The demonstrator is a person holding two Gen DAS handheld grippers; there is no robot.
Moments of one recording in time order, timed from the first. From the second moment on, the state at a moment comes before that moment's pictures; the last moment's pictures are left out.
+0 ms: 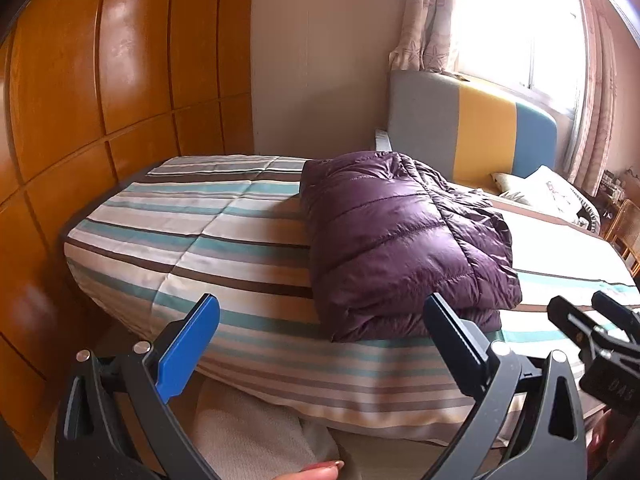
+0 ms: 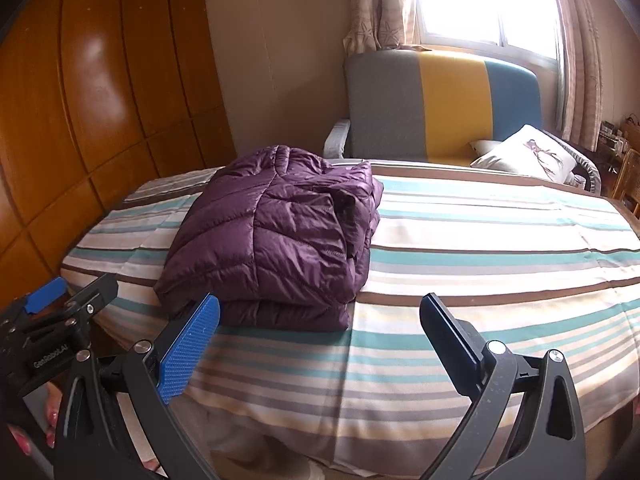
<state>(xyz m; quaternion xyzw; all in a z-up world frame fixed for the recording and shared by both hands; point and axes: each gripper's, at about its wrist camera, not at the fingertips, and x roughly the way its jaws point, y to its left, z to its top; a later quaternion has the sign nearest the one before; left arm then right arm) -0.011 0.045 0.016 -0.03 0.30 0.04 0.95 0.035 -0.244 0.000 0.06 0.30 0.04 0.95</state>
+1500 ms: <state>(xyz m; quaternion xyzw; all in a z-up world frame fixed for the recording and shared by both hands) -0.013 0.047 0.012 -0.03 0.31 0.03 0.95 0.032 -0.250 0.003 0.06 0.31 0.04 0.95</state>
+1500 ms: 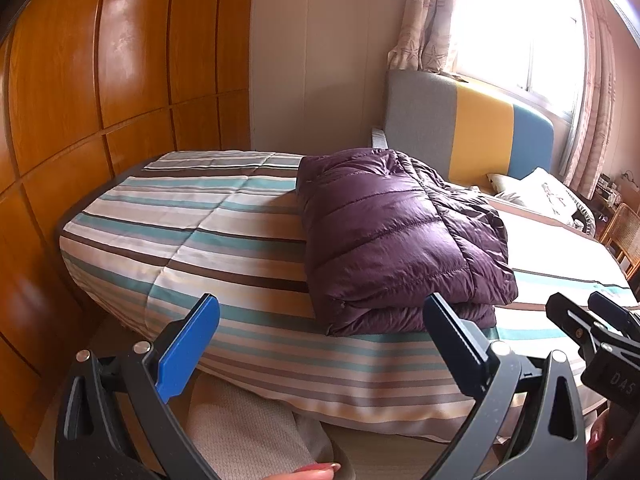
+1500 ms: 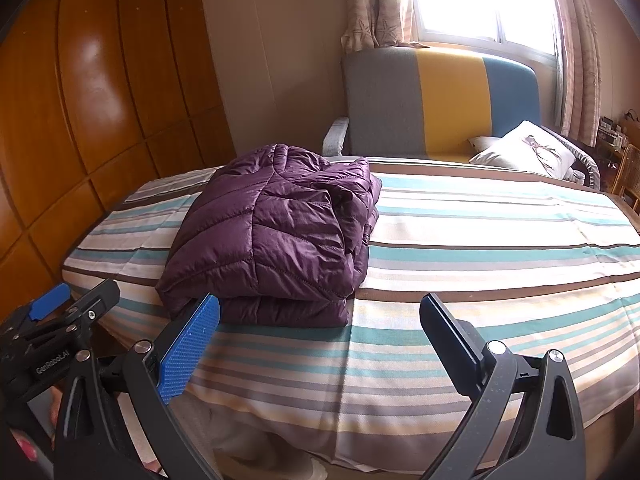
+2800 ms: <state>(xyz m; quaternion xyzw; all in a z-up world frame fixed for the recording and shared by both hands) -0.014 0.049 0.010 -0.02 0.30 0.05 0.95 0.034 -0.249 -0.001 0.07 0.32 0.04 0.95</state>
